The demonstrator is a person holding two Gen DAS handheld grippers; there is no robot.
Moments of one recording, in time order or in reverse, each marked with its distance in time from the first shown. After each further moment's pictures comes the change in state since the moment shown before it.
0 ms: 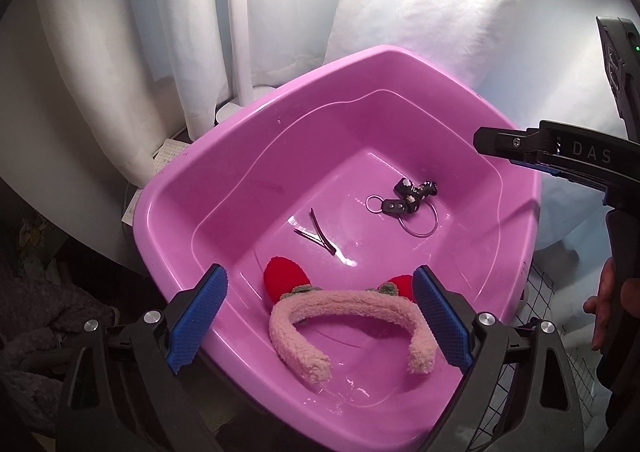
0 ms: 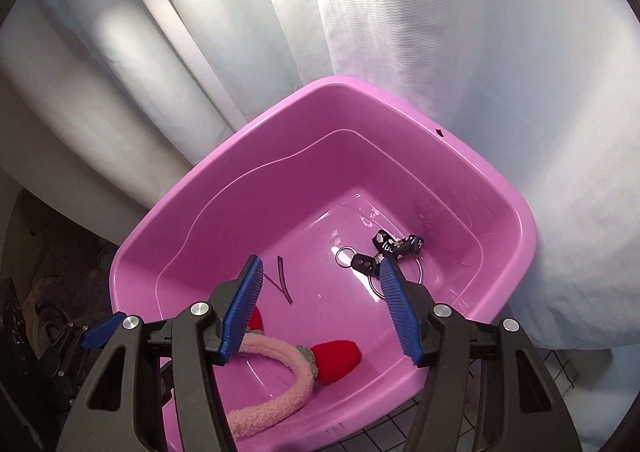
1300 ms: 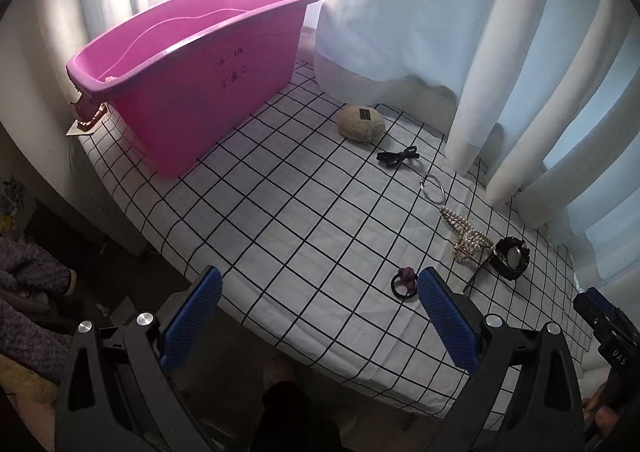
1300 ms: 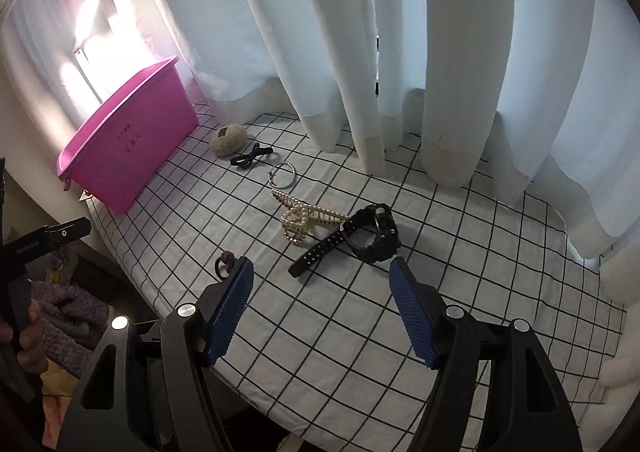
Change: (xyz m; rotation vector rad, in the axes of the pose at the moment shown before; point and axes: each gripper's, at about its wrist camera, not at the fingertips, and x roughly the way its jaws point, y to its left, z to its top) left arm -0.072 -0.195 -0.253 0.149 0.028 -0.117; right arm -0.241 -0.226 -0.479 0.328 -0.188 -0.327
